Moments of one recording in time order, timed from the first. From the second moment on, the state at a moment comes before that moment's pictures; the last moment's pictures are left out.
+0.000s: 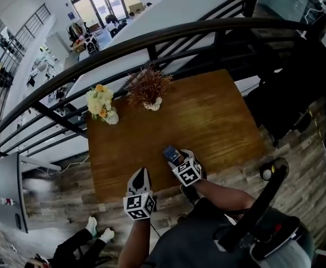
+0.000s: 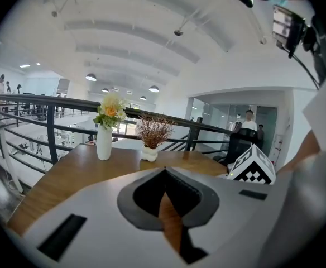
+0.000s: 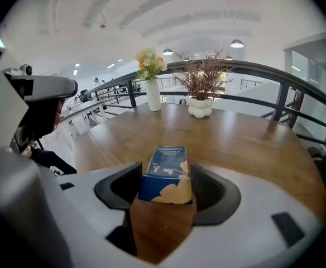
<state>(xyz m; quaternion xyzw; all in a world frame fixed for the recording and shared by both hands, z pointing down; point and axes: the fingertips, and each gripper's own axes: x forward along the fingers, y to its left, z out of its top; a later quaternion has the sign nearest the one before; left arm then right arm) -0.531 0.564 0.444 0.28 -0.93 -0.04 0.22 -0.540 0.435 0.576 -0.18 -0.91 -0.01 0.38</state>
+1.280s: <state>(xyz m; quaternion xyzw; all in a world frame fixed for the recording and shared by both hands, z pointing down) -0.314 0.485 0.357 0.47 -0.88 -0.04 0.10 -0.286 0.367 0.381 -0.02 -0.98 0.05 0.18</state>
